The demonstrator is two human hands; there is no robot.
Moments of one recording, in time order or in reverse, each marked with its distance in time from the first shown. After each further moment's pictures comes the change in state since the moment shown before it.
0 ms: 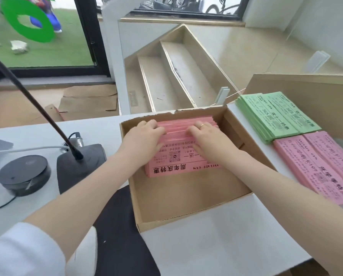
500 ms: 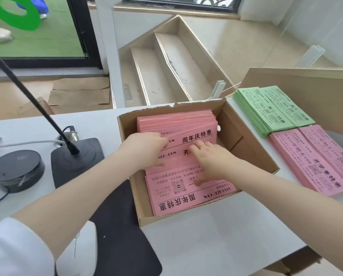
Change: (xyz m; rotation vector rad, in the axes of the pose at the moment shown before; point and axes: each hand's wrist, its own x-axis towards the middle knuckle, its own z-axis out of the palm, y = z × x) left_hand -0.008 0.008 0.001 0.166 -0.353 0.146; right_hand -0.028 -0.011 0.024 -0.144 -0.407 0.019
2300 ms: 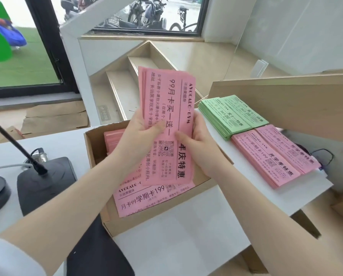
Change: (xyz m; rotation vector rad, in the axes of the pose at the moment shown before) left_hand -0.014 0.073 -0.055 -1.712 0.485 0.102; right_hand -0.074 0.006 -0.044 1.674 0.685 -0.029
